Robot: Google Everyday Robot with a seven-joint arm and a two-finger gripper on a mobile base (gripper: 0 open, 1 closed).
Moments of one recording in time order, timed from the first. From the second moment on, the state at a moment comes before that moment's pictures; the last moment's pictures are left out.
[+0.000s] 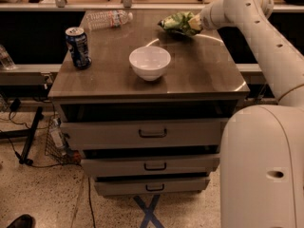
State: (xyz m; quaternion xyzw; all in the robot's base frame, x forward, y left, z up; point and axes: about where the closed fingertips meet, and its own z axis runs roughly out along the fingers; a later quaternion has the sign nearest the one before) arm 0.905 -0.185 0.893 -0.31 0.80 0.00 0.51
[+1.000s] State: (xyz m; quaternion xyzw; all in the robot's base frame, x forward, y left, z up) arm 0.931 -0.133 0.880 -0.32 0.77 0.00 0.55
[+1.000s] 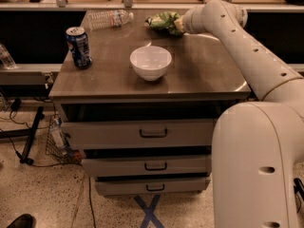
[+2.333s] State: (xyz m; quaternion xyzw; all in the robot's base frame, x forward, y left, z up) arm 0.971 -0.068 0.890 -0.30 0.74 -0.05 0.60
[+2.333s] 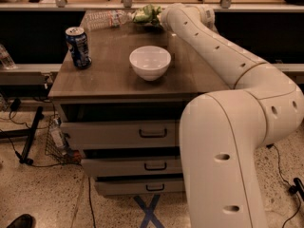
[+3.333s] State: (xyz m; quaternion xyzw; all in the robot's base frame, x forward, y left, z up) arm 0.967 -0.055 0.881 -0.31 0.75 -0.05 0.59
